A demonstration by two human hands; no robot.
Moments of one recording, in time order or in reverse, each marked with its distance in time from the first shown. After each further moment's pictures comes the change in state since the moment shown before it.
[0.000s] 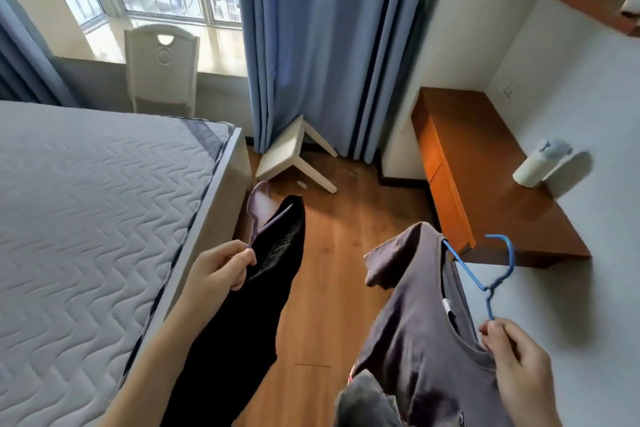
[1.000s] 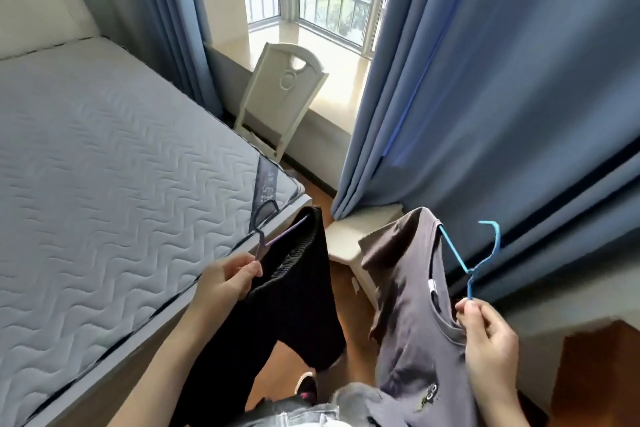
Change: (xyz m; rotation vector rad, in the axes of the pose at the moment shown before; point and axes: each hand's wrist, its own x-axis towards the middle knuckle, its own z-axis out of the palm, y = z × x) left_hand 0.545 0.022 0.007 0.046 0.632 -0.212; right_hand 0.659 -0.153 0.440 0.068 -0.543 -0.267
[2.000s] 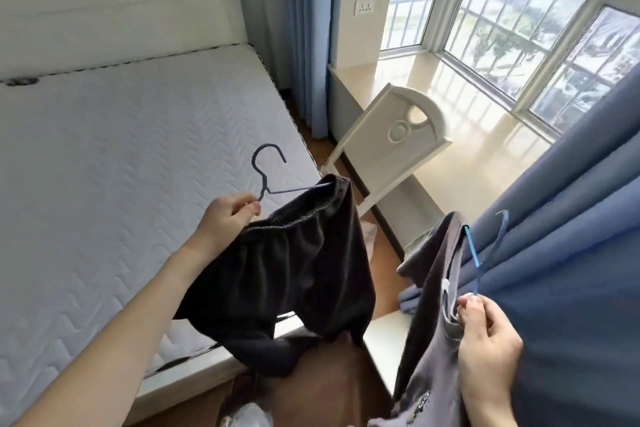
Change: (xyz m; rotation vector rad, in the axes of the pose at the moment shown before) left_hand 0.358 0.049 -0.128 0.294 0.441 -0.052; right_hand 0.323 -0.093 0.304 0.123 -0.327 -0.064
